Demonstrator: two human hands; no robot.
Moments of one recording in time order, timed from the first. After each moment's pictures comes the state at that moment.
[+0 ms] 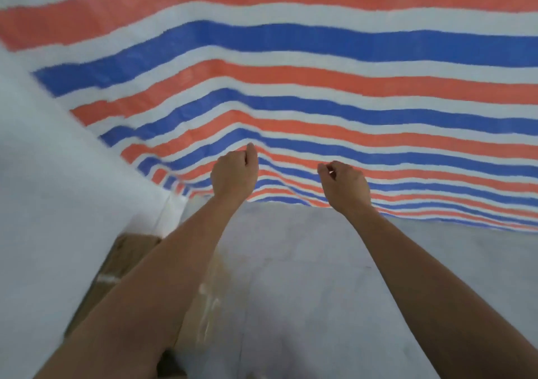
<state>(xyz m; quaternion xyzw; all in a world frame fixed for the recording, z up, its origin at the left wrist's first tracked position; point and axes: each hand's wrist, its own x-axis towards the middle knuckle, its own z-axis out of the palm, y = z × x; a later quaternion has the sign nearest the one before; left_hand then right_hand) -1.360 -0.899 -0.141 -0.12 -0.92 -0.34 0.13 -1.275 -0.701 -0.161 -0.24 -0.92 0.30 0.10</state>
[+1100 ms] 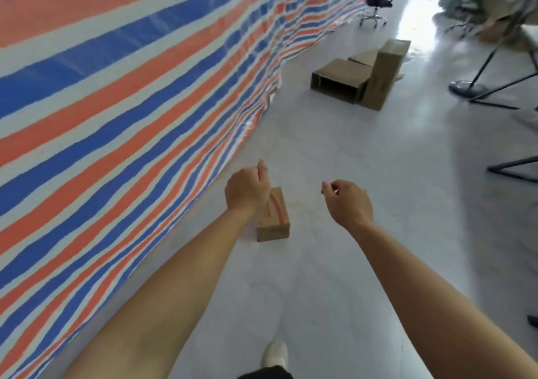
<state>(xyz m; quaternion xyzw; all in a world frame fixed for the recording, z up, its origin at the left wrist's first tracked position) -0.623 0.049 -0.153 -0.64 -0.67 -0.36 -0.12 -0.422 0.044 -0.190 -0.76 -0.57 0.20 0.24</state>
